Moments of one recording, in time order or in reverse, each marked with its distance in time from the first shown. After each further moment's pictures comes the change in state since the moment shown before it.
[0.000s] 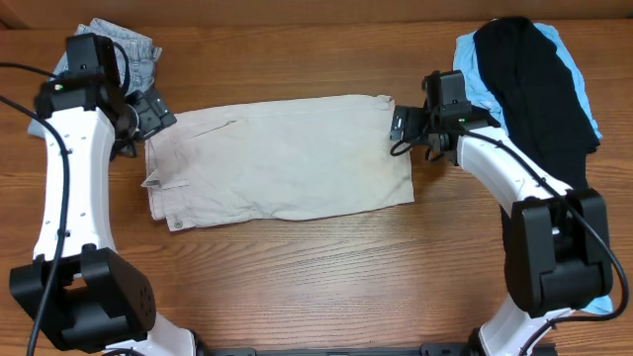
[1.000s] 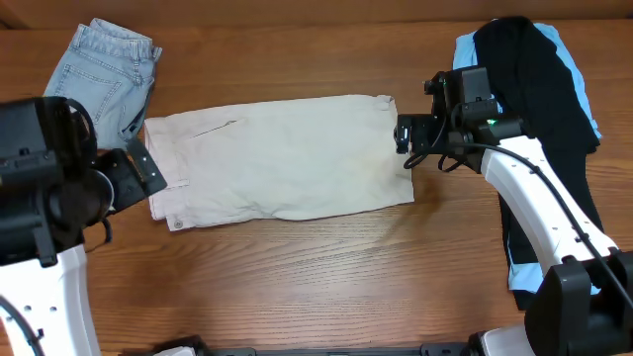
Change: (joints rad) left arm 0.000 -0.515 -0.019 -0.327 0.066 0.108; right arm 0.000 -0.221 0.039 -0.314 -0.142 -0.099
